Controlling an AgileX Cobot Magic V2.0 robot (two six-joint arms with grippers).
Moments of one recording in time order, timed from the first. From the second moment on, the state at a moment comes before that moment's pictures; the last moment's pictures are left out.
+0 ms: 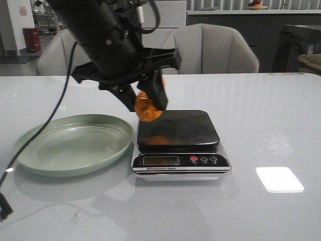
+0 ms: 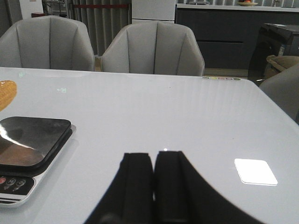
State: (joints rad) left arm -0.64 1.85 -1.35 -0.23 0.54 -0.17; right arm 0.04 -0.01 0.03 0.04 0.08 -0.01
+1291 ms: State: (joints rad) left arm -0.69 1.50 -1.12 -0.21 0.52 -0.14; right arm 0.04 -0.01 0.03 0.04 0.08 -0.01
